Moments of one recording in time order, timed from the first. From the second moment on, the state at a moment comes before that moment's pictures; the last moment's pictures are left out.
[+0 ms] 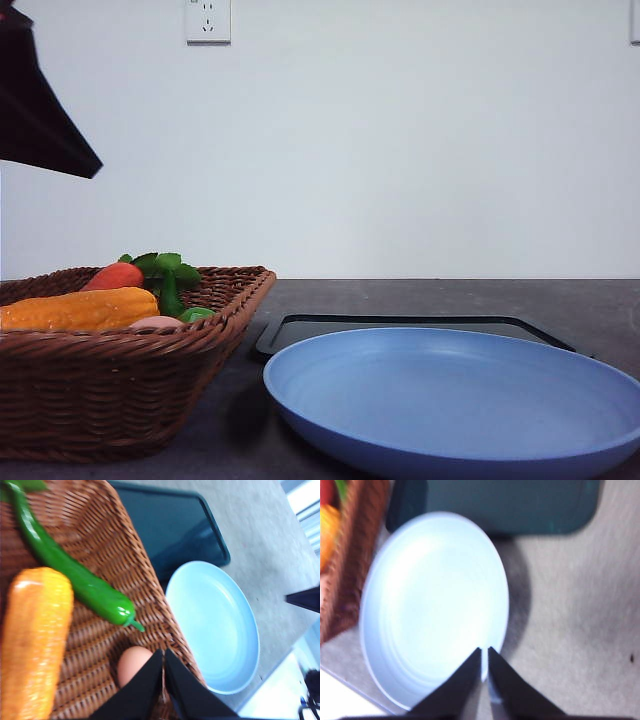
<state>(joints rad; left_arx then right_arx) -0.30 0.92 0.64 -0.43 0.58 -0.28 0.08 0.87 0.50 -0.63 -0.57 0.22</state>
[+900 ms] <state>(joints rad) -0.31 0.93 0.64 -0.43 0.57 -0.28 0.19 1.27 0.50 -0.37 -0.58 0.24</state>
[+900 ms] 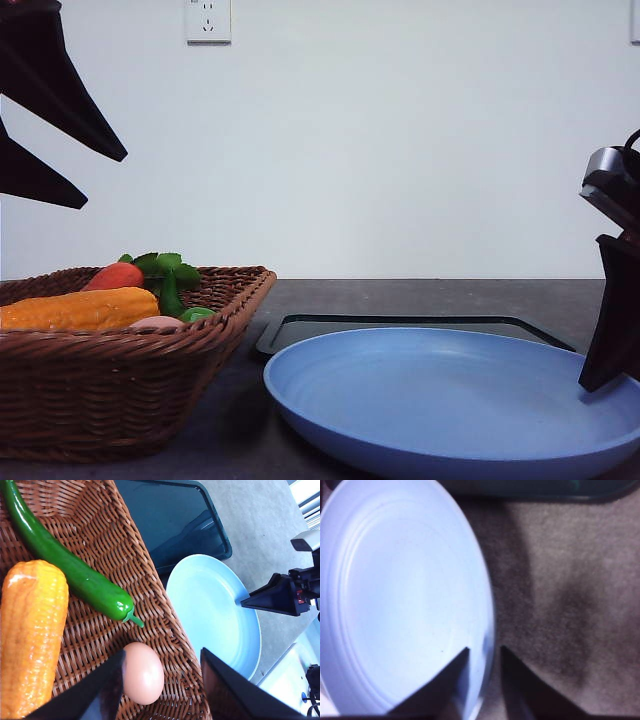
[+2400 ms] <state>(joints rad) -0.64 1.23 0.65 -0.37 0.19 -0.34 0.08 1.01 0.50 -0.51 -0.55 0.27</state>
